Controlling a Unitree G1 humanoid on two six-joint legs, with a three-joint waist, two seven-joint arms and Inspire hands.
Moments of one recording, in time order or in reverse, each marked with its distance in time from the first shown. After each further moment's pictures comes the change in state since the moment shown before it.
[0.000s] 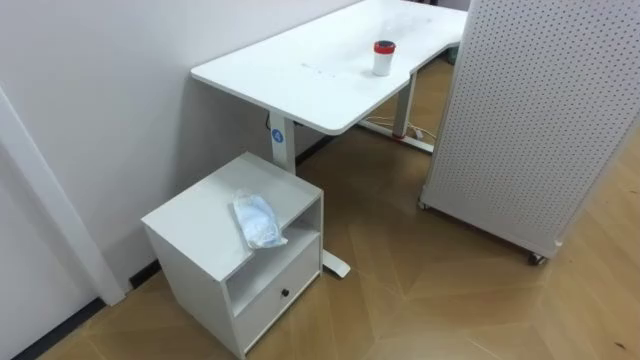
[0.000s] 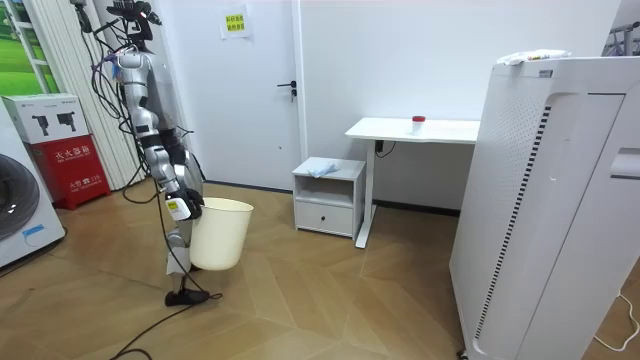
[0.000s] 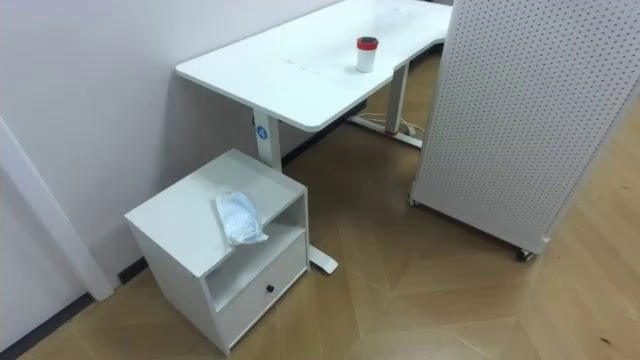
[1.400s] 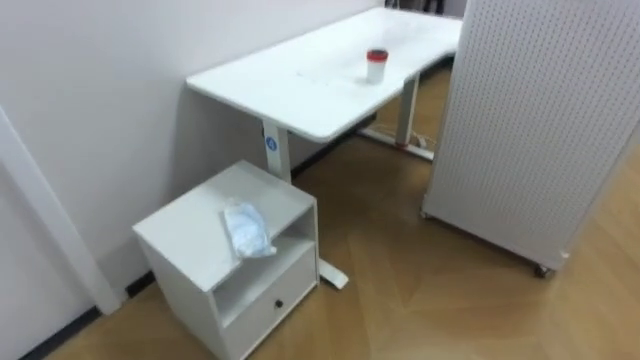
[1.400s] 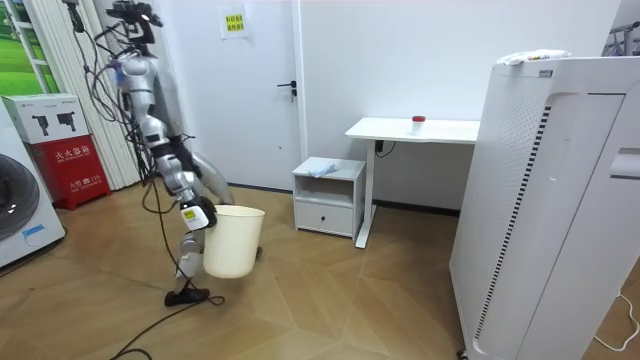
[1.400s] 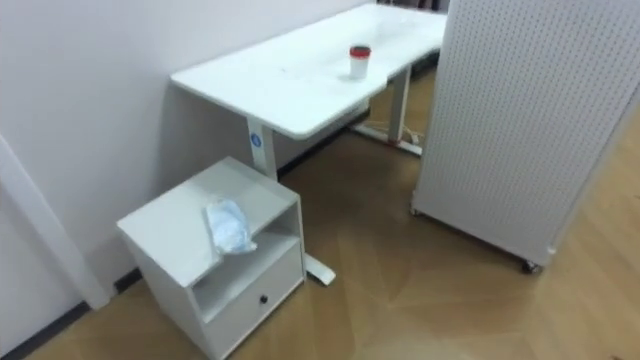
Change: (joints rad) left arm 0.035 0.016 -0.013 0.049 0.017 0.017 -0.043; right arm 0.007 -0.019 0.077 -0.041 -0.086 0.002 -0.043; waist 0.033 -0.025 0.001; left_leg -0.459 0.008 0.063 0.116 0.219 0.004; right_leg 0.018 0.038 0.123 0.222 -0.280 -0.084
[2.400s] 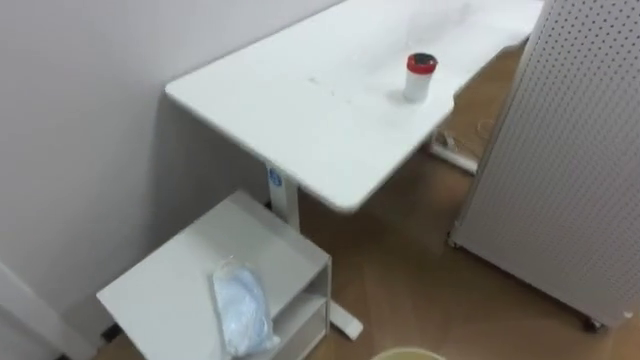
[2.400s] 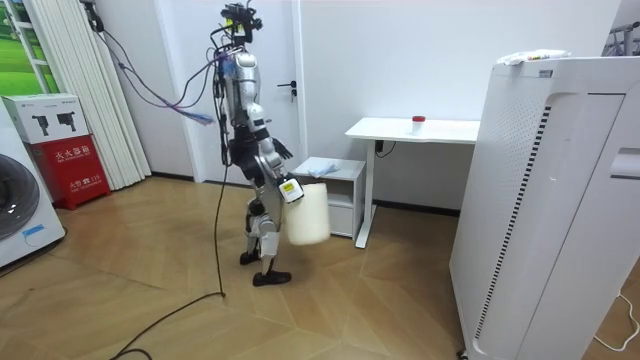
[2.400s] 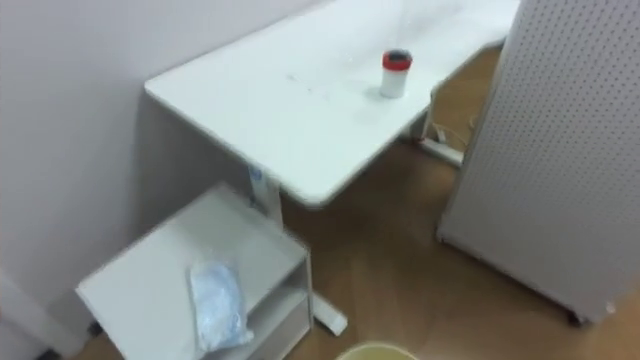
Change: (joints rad) left arm -0.273 -0.007 -0.117 -0.204 0.014 -0.207 0.267; right arm -0.141 0.011 0.157 -0.023 -0.046 -0.130 -0.011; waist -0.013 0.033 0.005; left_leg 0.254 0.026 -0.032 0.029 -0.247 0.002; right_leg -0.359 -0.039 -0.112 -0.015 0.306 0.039
